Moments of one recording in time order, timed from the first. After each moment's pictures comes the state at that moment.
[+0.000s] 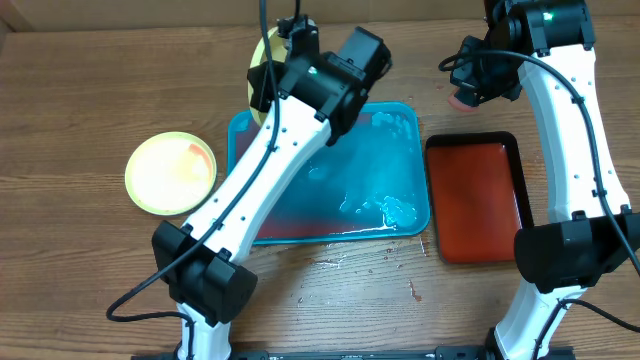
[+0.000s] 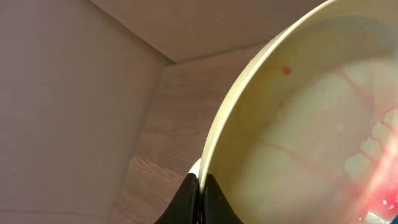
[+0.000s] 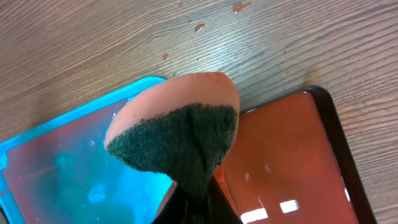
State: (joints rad) left arm -0.62 2.00 2.12 -1.42 -1.13 -0.50; right arm 0.12 2.01 2.23 -1.45 0.03 0.49
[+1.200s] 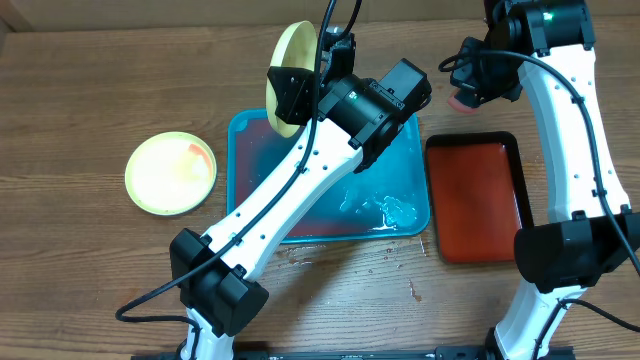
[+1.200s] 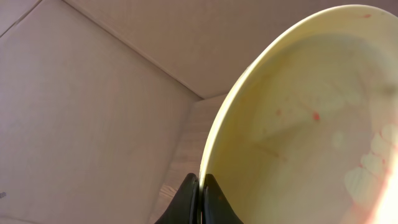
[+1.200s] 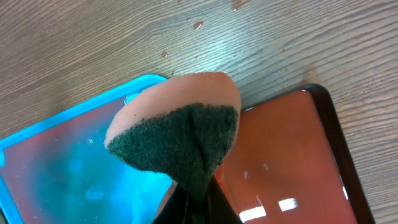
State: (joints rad) left arm -0.75 2.00 2.12 -1.50 -1.34 -0.55; right arm 0.12 2.01 2.23 -1.46 0.03 0.48
